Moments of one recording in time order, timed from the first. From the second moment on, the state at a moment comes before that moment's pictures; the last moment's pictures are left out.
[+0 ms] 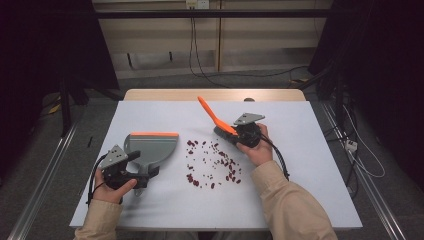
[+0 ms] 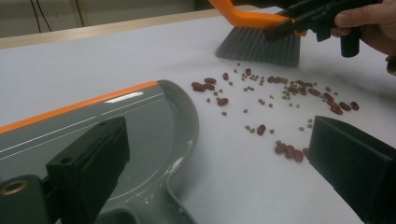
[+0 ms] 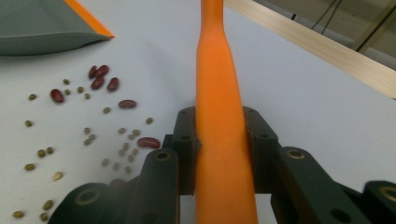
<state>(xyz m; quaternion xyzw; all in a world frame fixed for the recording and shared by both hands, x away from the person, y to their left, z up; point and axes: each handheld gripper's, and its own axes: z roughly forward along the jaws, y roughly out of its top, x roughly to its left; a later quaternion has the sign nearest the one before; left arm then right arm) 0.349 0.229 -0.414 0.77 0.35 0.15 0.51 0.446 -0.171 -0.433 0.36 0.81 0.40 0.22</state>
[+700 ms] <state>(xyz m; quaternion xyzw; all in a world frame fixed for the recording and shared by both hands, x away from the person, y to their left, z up) 0.349 0.230 -0.413 0.77 0.35 0.16 0.51 0.411 -0.159 -0.427 0.29 0.85 0.38 0.20</state>
